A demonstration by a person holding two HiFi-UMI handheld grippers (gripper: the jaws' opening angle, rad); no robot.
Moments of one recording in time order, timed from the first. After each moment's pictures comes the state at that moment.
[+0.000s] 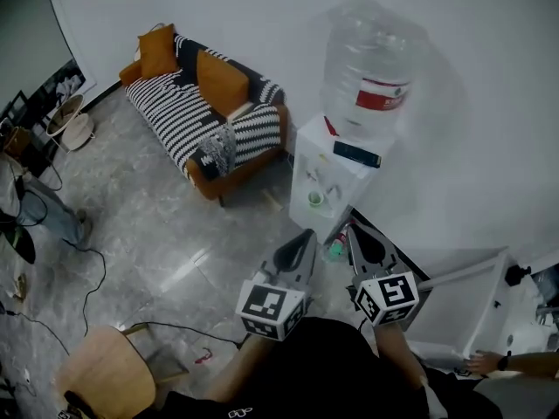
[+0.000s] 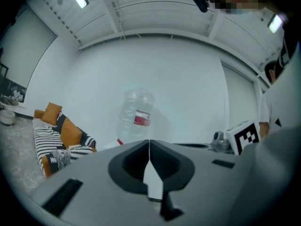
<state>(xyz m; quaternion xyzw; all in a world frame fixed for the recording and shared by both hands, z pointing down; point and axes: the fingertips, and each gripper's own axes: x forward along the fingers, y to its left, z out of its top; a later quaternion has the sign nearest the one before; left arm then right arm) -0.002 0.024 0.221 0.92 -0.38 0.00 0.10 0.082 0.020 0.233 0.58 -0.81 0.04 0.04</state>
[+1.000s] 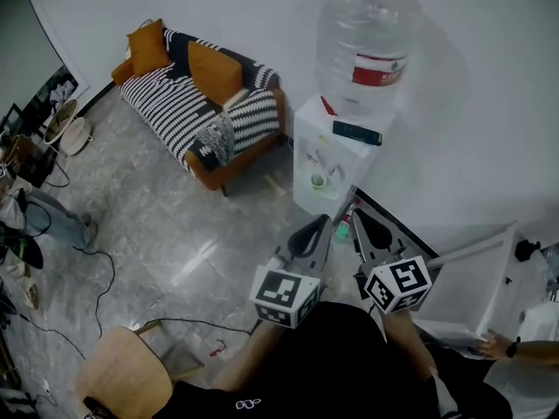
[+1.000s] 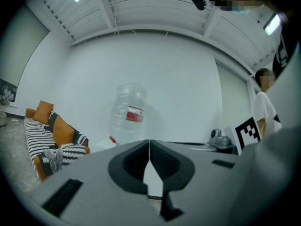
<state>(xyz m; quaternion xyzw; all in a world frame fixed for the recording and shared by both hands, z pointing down) 0.022 0.028 0.230 0.94 -0.33 0.01 0.10 0.083 0.026 0.237 0.58 -0.81 0.07 0.00</state>
